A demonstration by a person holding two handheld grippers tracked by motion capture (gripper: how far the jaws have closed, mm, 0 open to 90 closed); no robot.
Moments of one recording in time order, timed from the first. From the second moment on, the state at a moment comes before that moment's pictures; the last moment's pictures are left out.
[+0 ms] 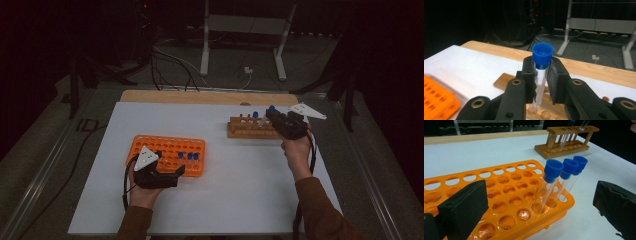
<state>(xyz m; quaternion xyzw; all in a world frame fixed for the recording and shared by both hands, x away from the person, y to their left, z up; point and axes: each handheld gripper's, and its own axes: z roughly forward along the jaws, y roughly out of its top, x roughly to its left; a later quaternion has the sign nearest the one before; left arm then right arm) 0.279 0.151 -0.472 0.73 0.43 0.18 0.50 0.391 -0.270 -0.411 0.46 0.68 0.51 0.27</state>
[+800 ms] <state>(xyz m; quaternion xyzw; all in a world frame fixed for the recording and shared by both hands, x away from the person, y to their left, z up) 0.265 0.133 -0.457 0.73 0.40 0.24 0.50 0.344 -0.242 -0.429 0.40 0.74 0.50 0.19</state>
